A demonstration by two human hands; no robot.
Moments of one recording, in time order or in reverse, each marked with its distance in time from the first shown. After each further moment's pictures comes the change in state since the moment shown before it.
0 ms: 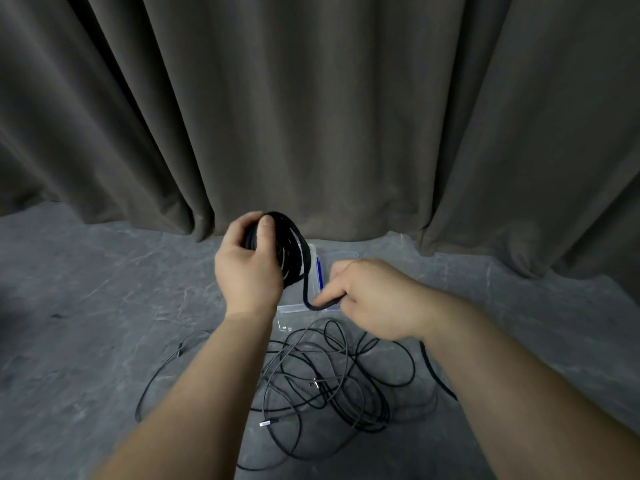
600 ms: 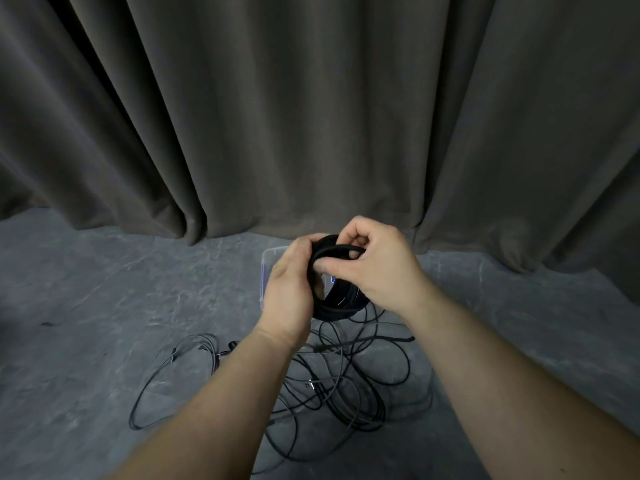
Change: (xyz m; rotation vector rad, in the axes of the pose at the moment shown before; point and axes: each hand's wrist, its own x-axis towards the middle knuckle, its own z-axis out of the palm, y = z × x) left_hand -0.044 0.010 0.020 -0.250 -0.534 -0.249; right_hand 0.007 0.017 -0.002 0.557 0.620 0.174
